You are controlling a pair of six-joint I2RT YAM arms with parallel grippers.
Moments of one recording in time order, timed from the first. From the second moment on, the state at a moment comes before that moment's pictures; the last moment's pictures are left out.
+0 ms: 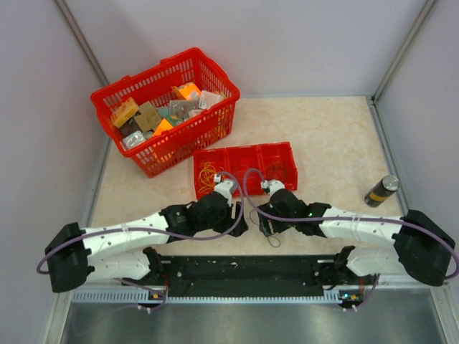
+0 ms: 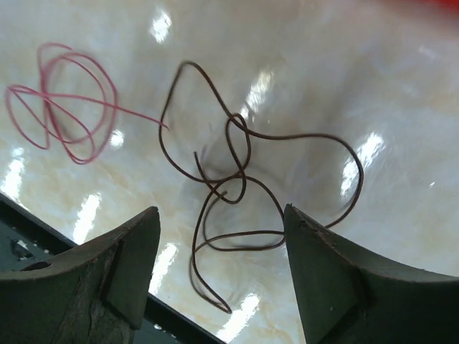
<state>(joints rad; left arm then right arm) -1.08 1.07 0.63 -0.25 -0.08 -0.73 0.94 1.20 0.56 -0.23 0.09 0.44</state>
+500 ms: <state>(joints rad) -1.07 1.40 0.65 -0.23 -0.12 -0.73 1.08 1.29 0.49 -0.12 0.38 0.68</state>
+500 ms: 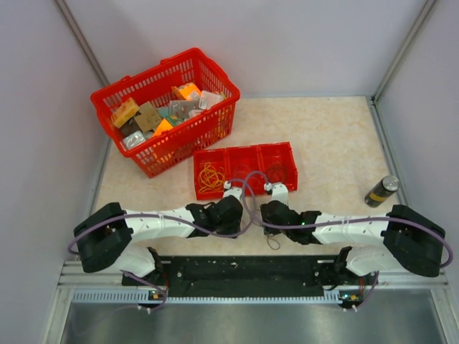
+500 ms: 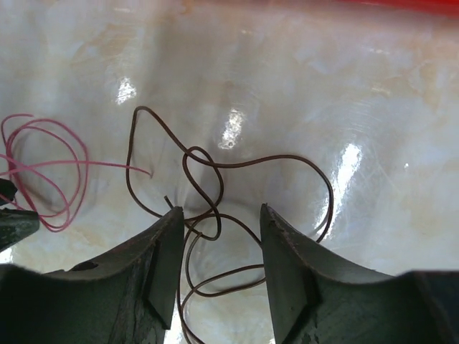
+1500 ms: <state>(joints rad) -1.05 0.47 0.62 -0.48 -0.51 -0.65 1.03 0.87 0.37 -0.26 0.52 0.77</state>
